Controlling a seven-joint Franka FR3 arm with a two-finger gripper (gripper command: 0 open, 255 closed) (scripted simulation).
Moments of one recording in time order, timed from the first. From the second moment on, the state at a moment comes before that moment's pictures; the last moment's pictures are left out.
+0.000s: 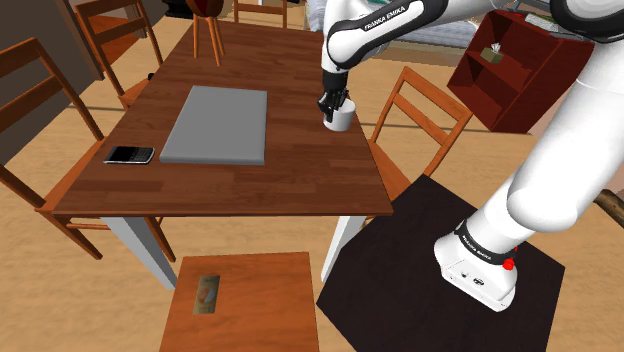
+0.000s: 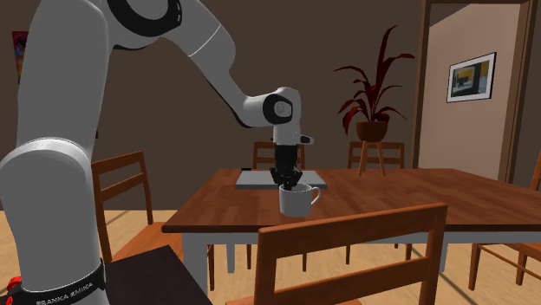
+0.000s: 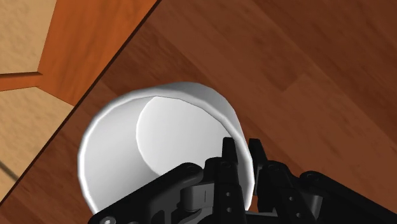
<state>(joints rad) -0.01 0.21 0.05 -2.03 -0.08 2.15 0.04</state>
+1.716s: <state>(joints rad) -0.01 0.09 0.05 -1.85 -0.06 1.85 0.02</state>
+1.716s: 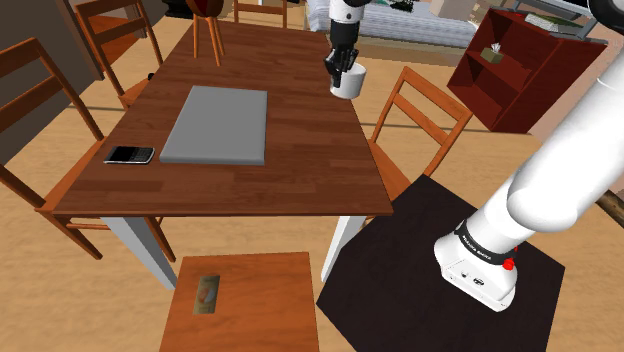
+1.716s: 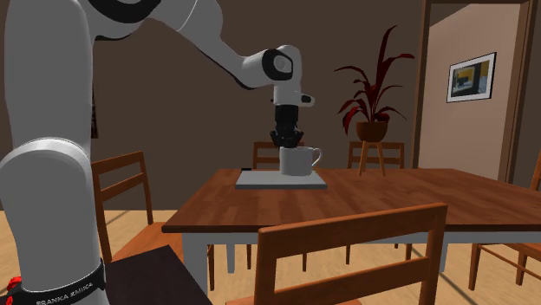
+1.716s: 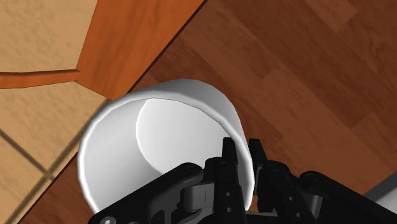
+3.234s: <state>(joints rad) 0.22 0.31 0.21 -1.59 -0.08 1.78 0.41</state>
